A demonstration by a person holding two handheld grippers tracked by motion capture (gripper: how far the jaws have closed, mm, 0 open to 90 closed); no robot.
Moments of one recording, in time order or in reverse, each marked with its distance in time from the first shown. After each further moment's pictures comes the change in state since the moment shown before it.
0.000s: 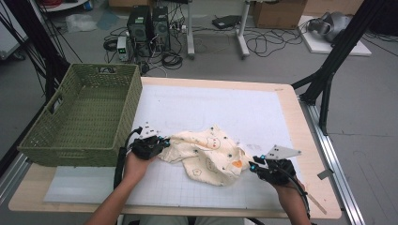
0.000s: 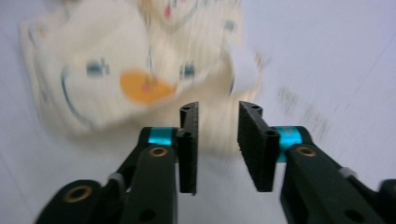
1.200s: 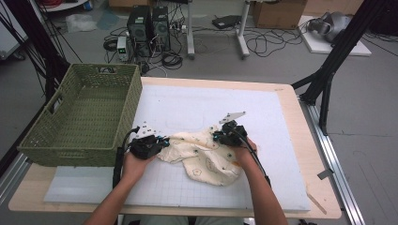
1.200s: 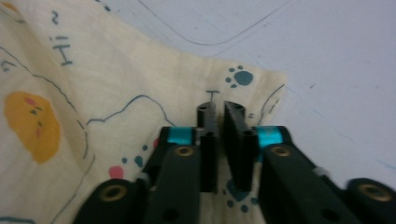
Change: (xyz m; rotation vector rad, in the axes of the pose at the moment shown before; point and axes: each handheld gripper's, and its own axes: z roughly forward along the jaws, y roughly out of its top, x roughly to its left) left arm 0.005 0.000 -0.005 -0.033 -0.037 -0.022; right arm -0.011 0.083 0.151 0.119 0.099 -0.053
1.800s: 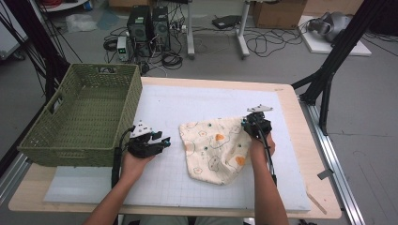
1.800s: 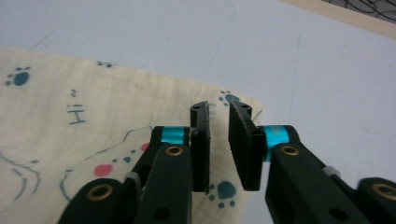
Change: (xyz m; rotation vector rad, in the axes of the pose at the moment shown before) left arm 0.004 0.001 -0.004 -0.035 0.028 -0.053; right arm -0.052 -0.022 -0.040 -0.067 -0.433 0.284
